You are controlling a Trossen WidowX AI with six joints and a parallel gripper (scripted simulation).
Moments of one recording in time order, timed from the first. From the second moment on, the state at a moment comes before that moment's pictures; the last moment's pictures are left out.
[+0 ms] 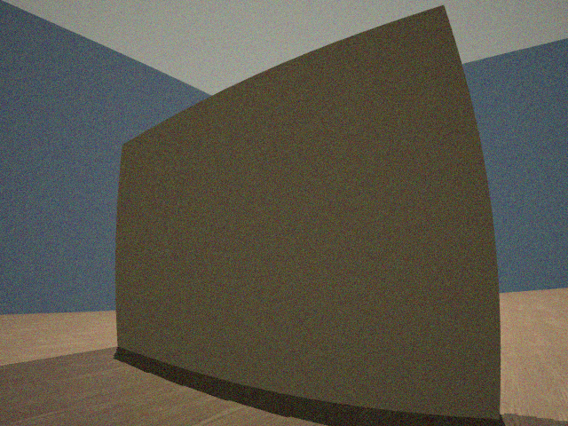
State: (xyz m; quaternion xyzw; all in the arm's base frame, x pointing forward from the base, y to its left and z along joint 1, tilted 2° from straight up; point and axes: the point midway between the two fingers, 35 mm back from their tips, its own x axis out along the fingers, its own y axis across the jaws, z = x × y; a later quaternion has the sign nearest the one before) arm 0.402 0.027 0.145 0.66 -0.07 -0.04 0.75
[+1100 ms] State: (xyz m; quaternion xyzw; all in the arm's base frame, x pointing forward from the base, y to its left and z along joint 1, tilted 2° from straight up) arm 0.402 0.027 0.148 0.66 -0.07 -0.04 0.75
